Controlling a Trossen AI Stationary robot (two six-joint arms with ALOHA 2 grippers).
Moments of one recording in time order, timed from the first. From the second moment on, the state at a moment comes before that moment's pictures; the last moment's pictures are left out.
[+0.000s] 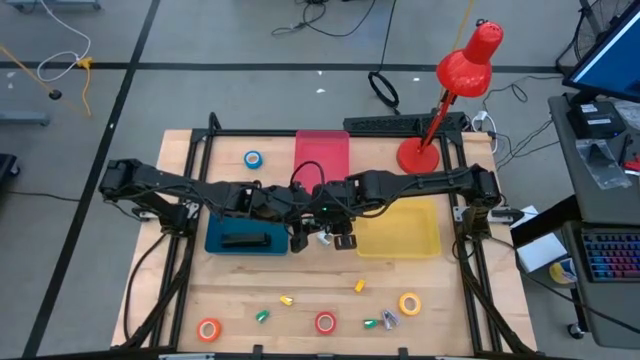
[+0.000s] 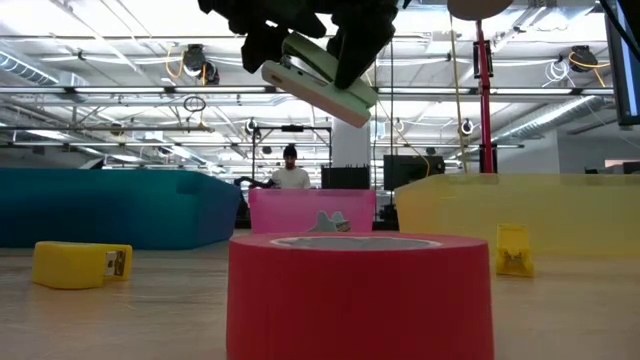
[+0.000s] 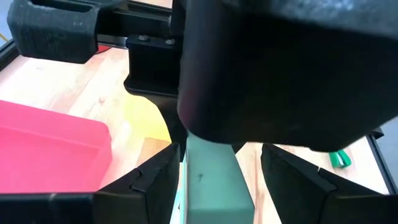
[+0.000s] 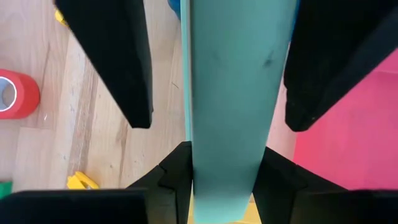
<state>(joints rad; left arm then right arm) -0.11 1.47 1.09 -0.16 -0.10 -0.24 0.05 1.89 1.79 -1.05 -0.03 -0.06</state>
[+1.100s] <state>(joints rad) -0.11 1.47 1.09 -0.19 -0.11 -0.25 0.05 1.89 1.79 -1.06 -0.04 -0.06</state>
